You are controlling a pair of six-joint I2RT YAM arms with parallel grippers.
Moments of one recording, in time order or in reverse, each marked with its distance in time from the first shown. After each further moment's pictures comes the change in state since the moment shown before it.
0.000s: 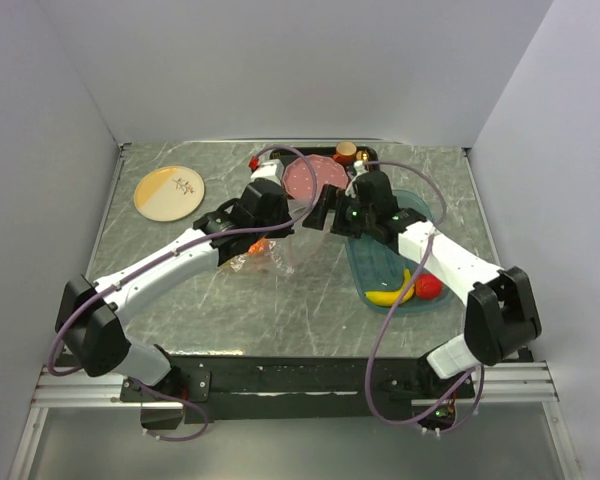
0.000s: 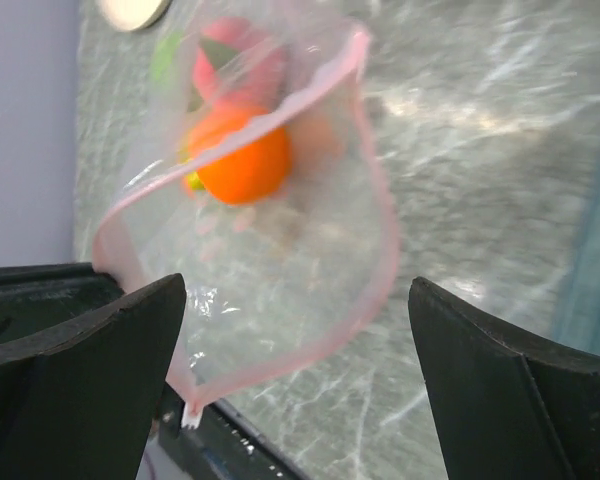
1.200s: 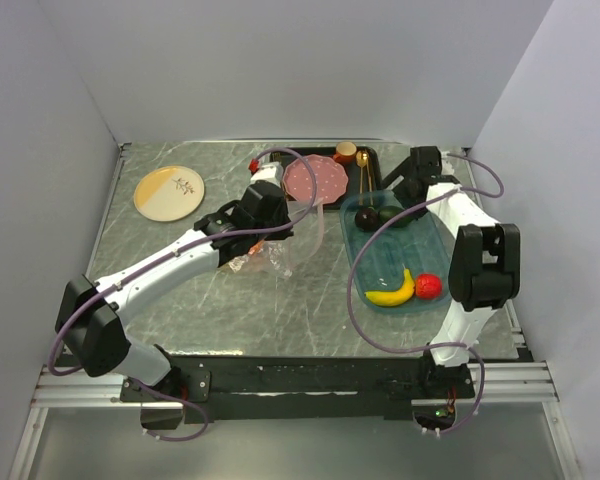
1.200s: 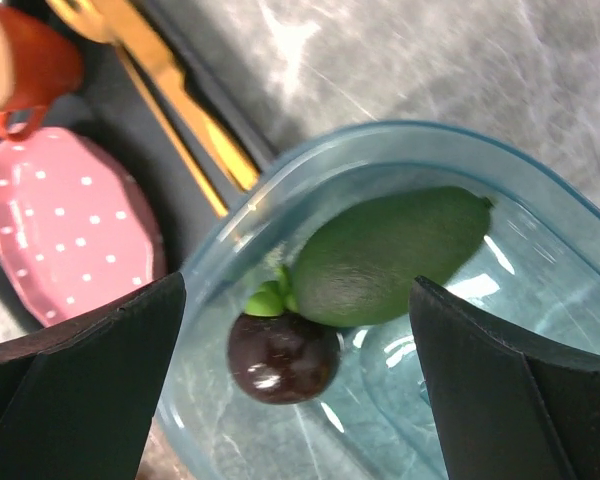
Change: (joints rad) left arm 0.000 0.000 -0.016 -0.002 -0.002 -0.008; right arm -0.428 0.332 0.278 -0.188 0.405 0.206
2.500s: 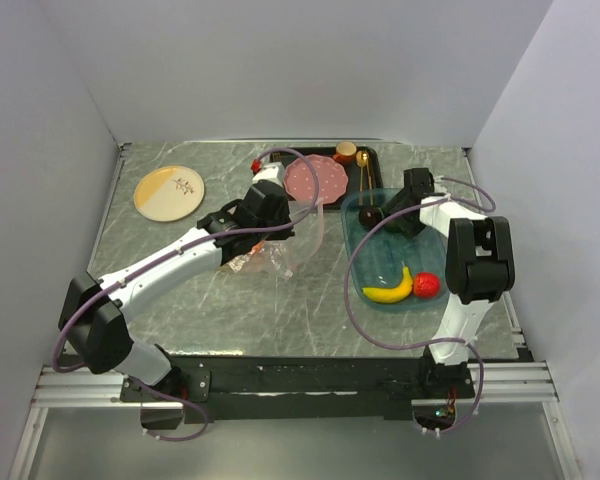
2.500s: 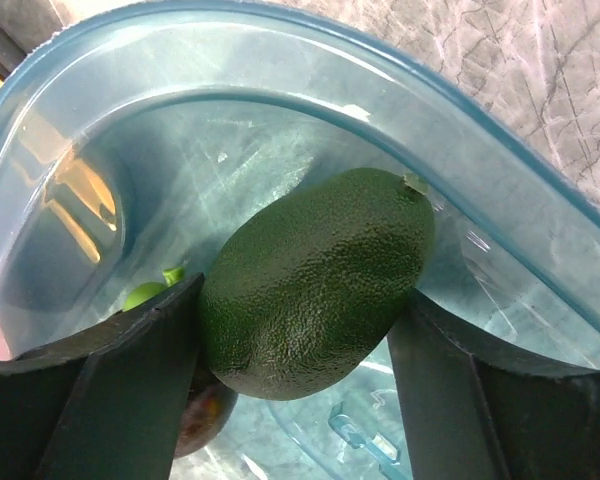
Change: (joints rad) left arm -0.001 0.020 0.013 -0.011 -0.001 0.003; right arm -0.002 0.065 -0.158 0.086 0.043 0.014
